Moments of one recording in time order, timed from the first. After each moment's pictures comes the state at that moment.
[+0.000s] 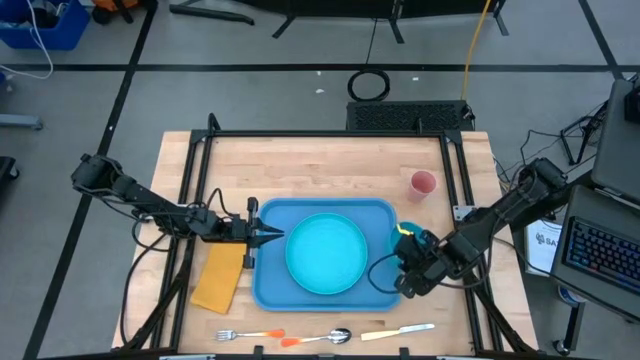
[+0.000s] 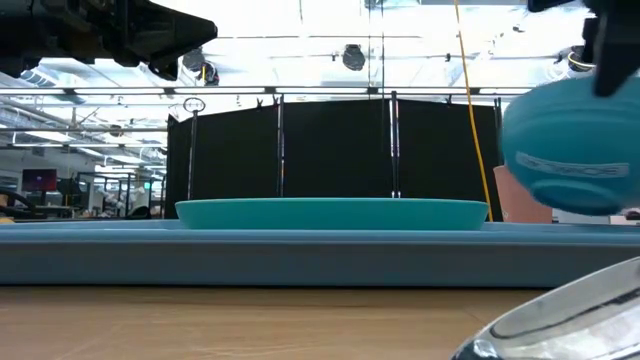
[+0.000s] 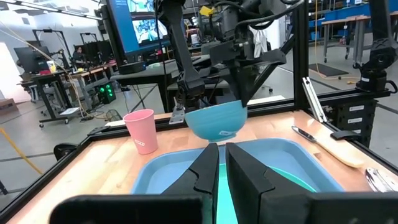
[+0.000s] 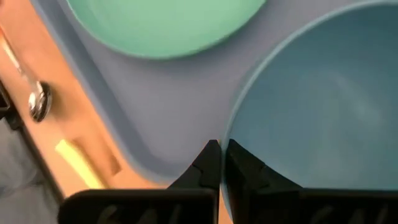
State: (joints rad) left arm -0.36 1.12 0.26 0.90 -0.32 0.15; right arm 0.64 1.35 1.03 -0.93 0.28 1.22
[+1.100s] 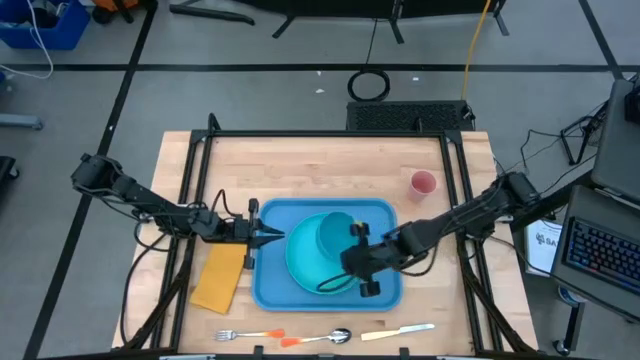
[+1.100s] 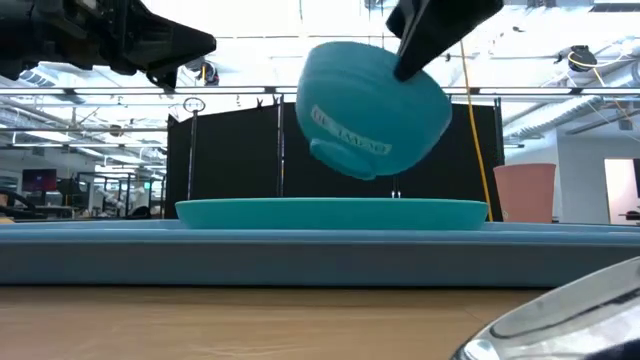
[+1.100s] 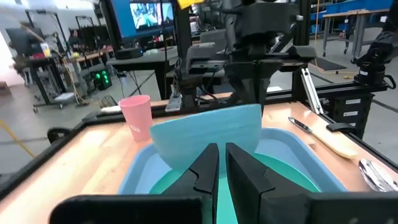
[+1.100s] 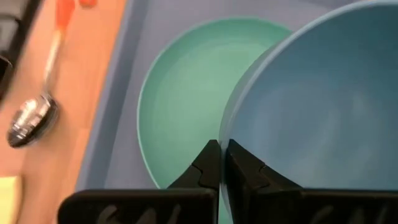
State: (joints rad) left arm -0.36 1.12 0.26 0.84 -0.32 0.09; right arm 0.39 1.68 1.32 -0.66 0.21 0.16
